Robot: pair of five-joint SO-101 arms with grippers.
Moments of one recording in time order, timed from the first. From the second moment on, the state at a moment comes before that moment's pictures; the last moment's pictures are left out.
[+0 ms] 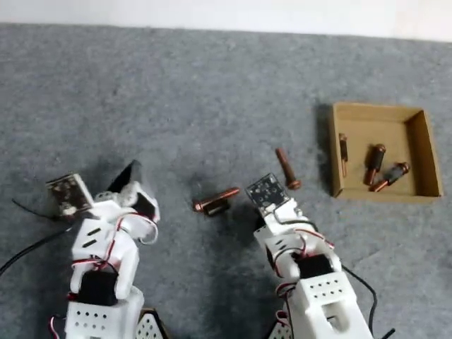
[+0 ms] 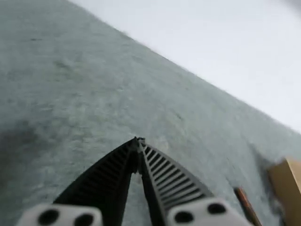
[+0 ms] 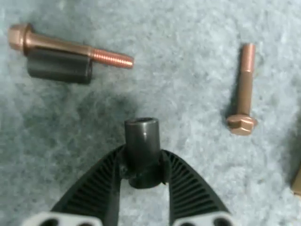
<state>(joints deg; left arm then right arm) 1.1 -103.7 92.9 35.5 33.6 -19.9 -66.0 90.1 31.2 24.4</state>
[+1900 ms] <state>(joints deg) 21.8 -14.2 47.9 41.8 -24.0 -17.5 -70.2 92.1 38.1 24.4</state>
